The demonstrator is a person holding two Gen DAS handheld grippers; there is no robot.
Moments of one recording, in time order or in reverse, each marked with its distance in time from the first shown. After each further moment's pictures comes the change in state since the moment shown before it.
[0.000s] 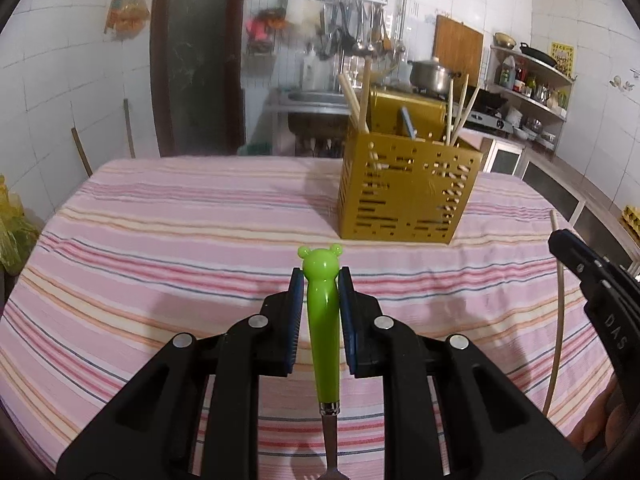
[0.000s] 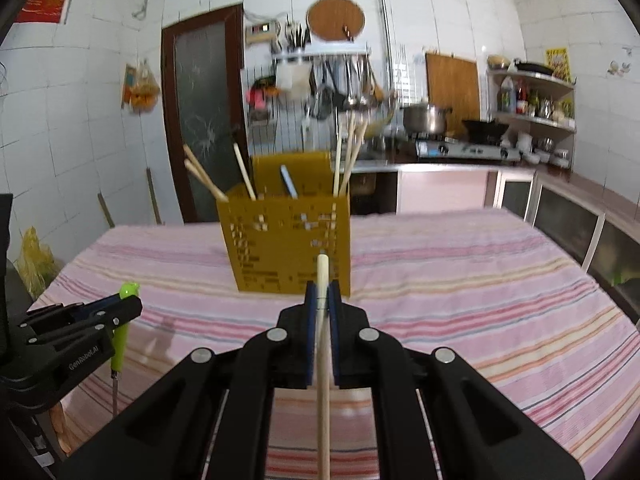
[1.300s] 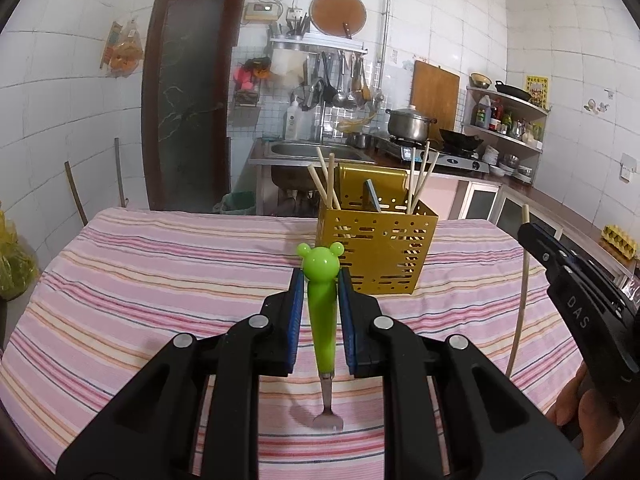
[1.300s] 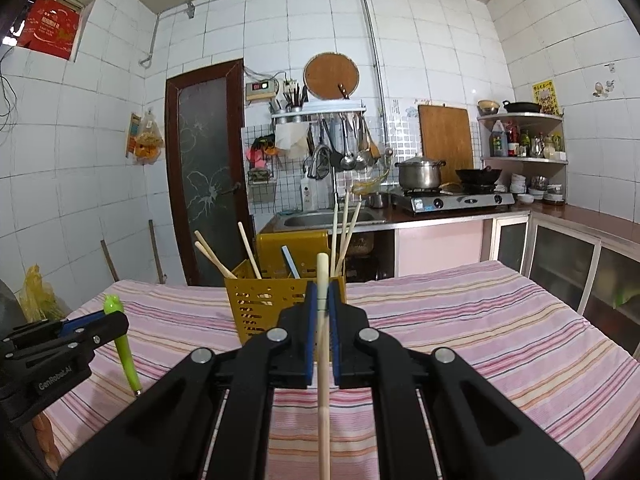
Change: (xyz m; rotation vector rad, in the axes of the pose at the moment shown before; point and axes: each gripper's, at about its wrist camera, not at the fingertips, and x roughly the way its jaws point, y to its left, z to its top) left arm -0.053 -0.005 0.020 0.017 -0.162 -0.067; right arm -0.031 -0.002 0.030 0.022 -0.181 0.009
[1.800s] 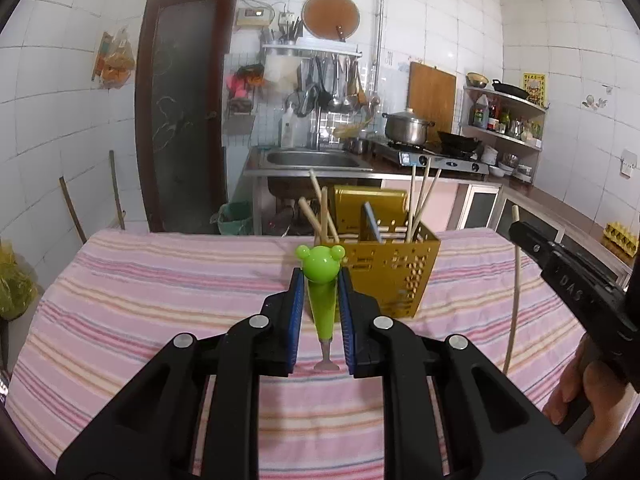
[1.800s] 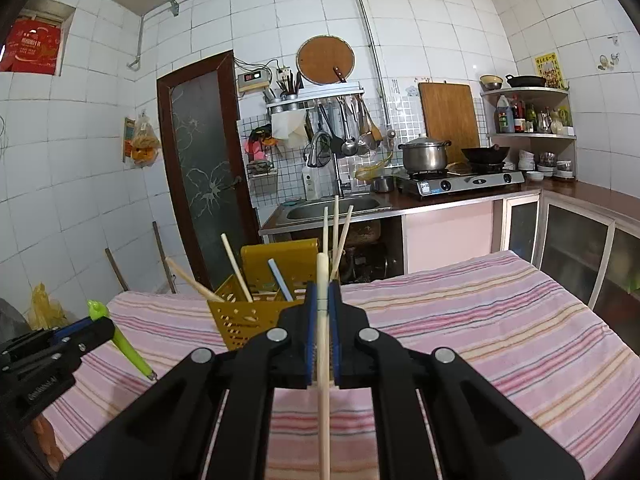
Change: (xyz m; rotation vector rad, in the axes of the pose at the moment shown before) left arm 0.019 -0.007 0.037 0.027 -0.021 -0.003; right arm 0.046 -0.030 0.032 0.066 0.048 0.031
